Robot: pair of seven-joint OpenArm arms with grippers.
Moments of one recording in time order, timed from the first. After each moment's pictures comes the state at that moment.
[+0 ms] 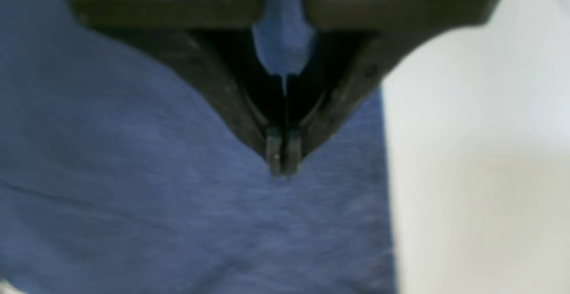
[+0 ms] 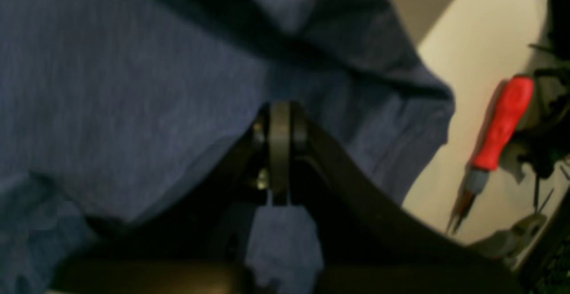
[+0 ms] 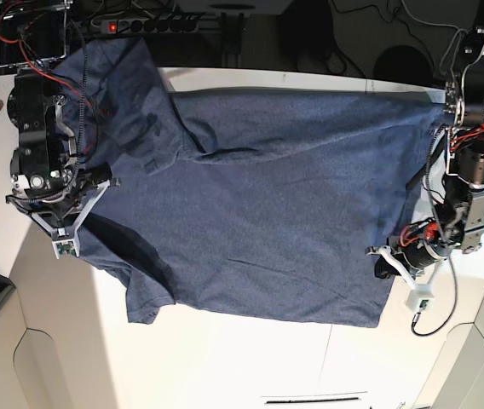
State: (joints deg) left arm -29.6 -21.4 3.2 31.8 -19.7 -33.6 16.7; right arm 2.9 12.7 -2.2 85.7 -4.2 3.4 -58.3
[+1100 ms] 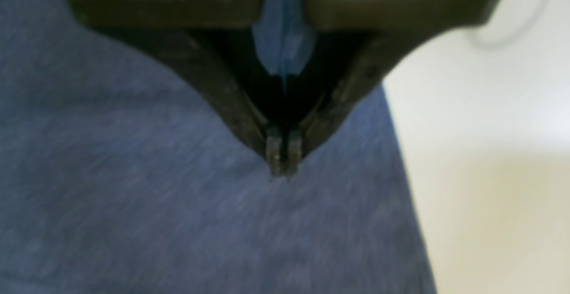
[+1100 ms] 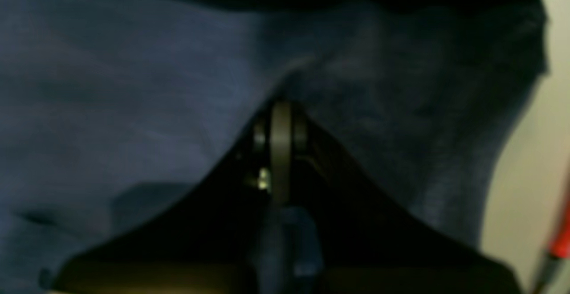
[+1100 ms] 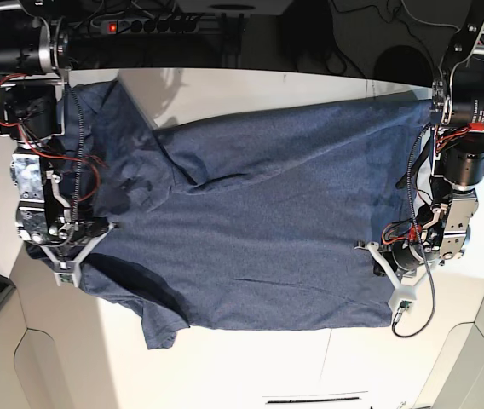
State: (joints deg) left arm -29.9 -17.9 3.2 33.6 -6.2 -24.1 16.1; right arm 19.8 8.7 -1.9 55.2 4.2 5.1 -49.5
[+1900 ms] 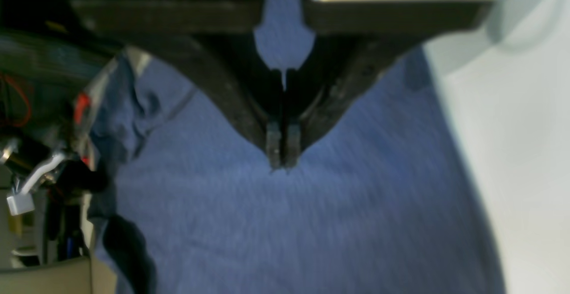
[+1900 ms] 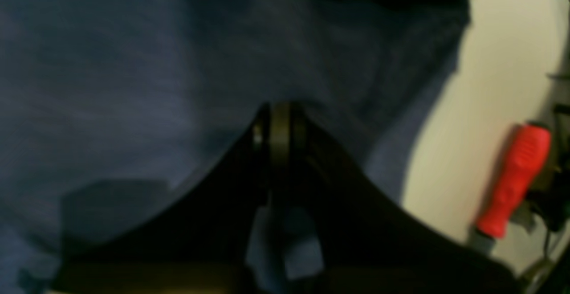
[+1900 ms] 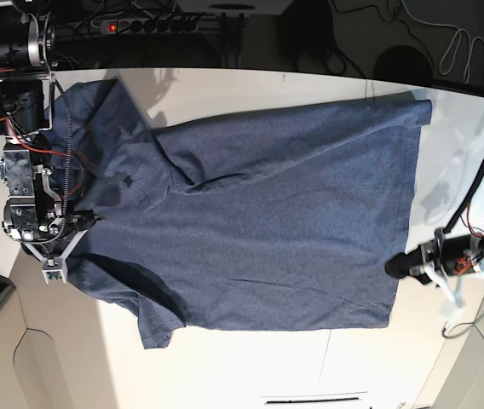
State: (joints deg) left arm -30.4 -29.8 3.2 35.3 -61.7 -38.7 57.1; right arm 19.1 13.5 -2.2 61.2 0.0 4.7 -52.4
